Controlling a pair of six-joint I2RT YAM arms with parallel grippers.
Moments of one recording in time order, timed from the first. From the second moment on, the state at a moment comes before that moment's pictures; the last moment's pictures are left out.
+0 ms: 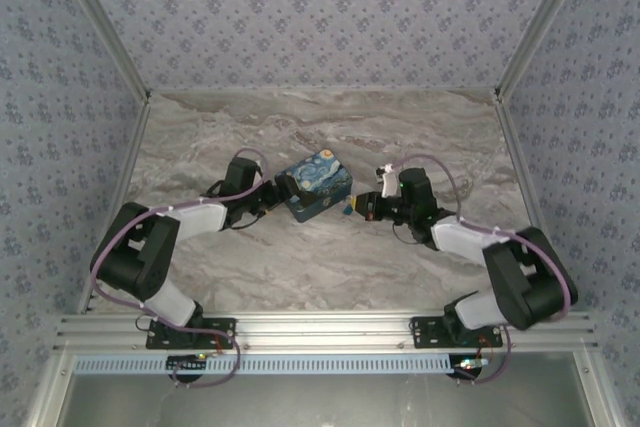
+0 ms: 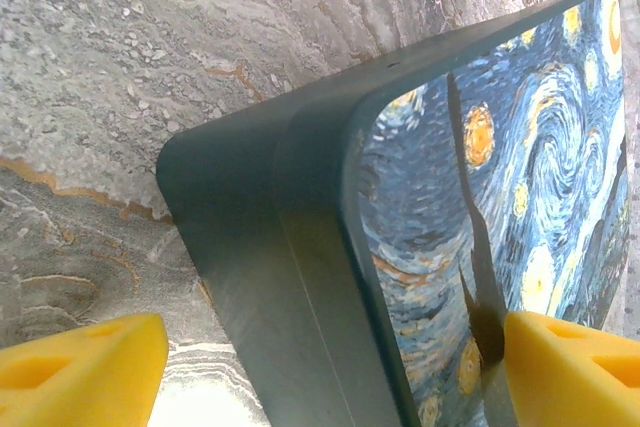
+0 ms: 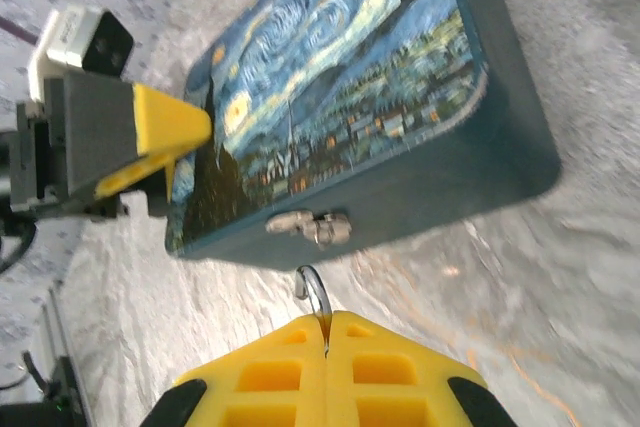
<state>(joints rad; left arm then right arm) -0.43 1.59 0.70 0.13 0.33 -0.88 0.42 1.36 0.52 0.27 -0.53 0.53</state>
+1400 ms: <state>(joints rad) -0.31 1.13 0.73 -0.33 0.13 -0.63 0.44 1.39 0.60 -0.39 -0.44 0.43</state>
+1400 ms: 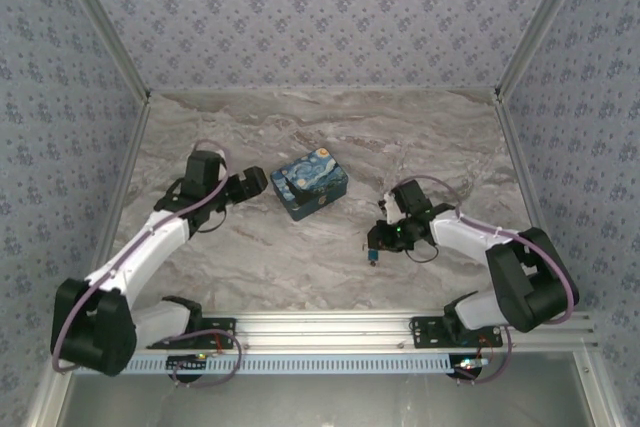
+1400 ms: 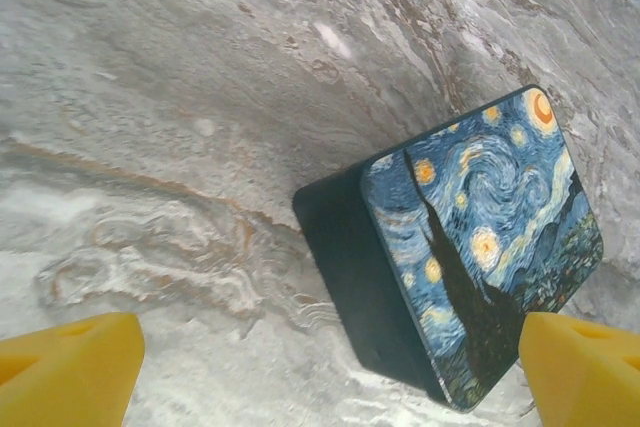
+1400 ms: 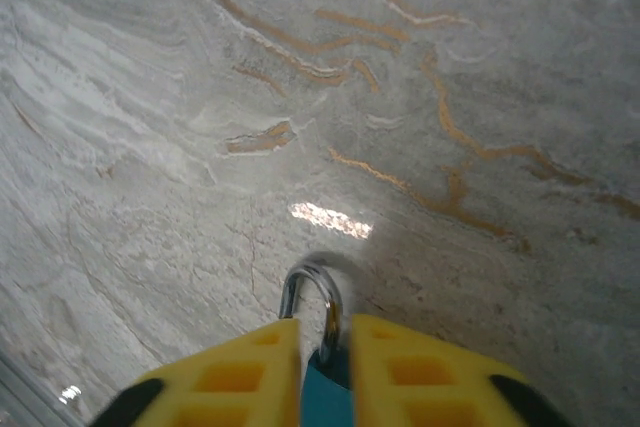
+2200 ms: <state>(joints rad) -0.31 0.60 0.36 -0.19 -0.42 -0.30 0.01 0.83 0.43 -0.26 0.00 0.23</state>
